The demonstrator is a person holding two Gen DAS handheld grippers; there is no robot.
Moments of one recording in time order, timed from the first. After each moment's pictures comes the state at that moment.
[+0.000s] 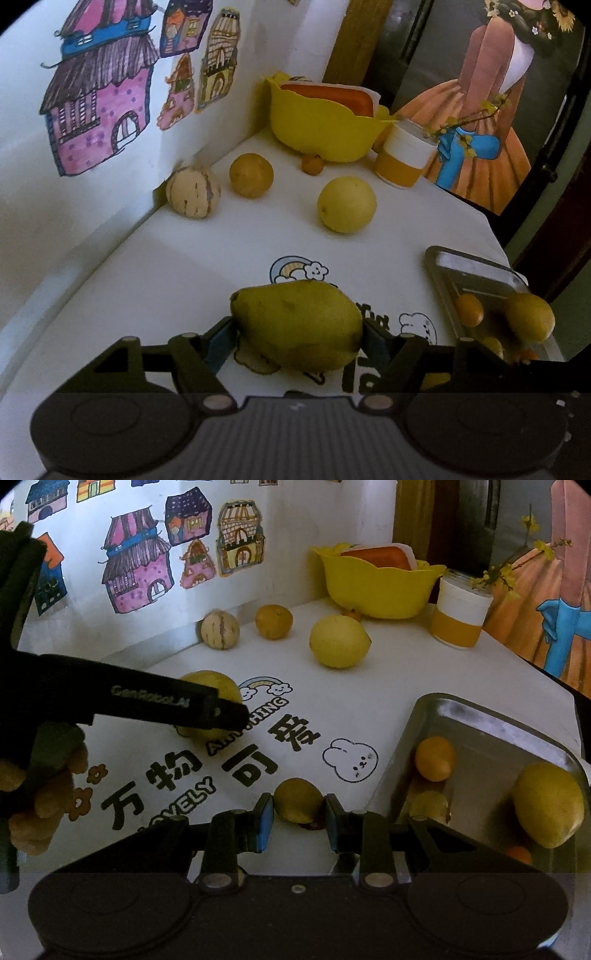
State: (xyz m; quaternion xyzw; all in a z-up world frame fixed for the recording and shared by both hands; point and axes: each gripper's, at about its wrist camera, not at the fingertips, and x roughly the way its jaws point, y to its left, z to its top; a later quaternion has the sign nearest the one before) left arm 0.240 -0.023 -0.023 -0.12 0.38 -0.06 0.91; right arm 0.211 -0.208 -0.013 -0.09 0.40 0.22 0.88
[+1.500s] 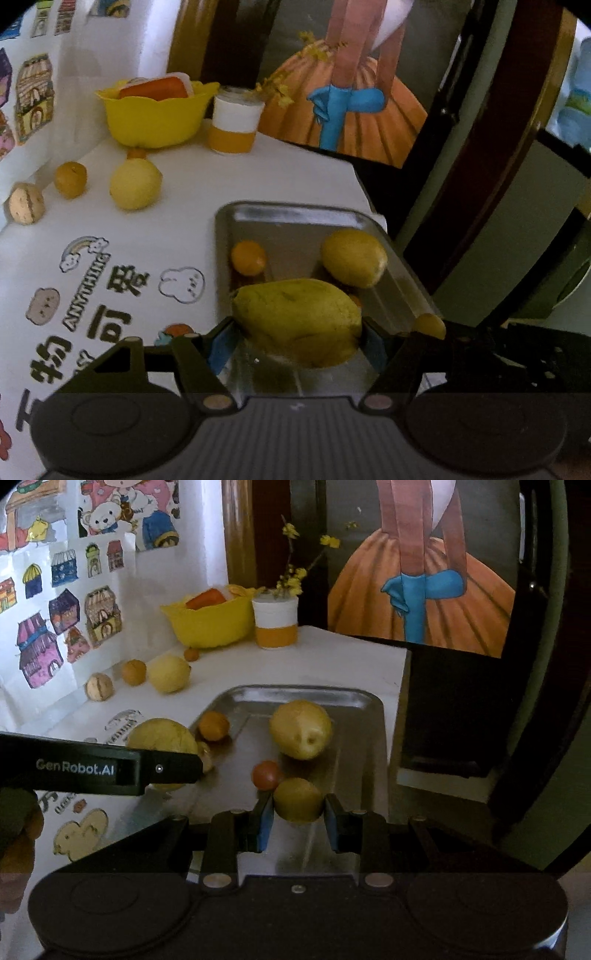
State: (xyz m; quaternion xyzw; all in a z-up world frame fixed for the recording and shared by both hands) left arm 0.185 -0.185 0.001 -0.06 0.39 -0.18 0.90; right arm 0.140 -0.376 0.012 -0.01 0.36 0.07 0.93
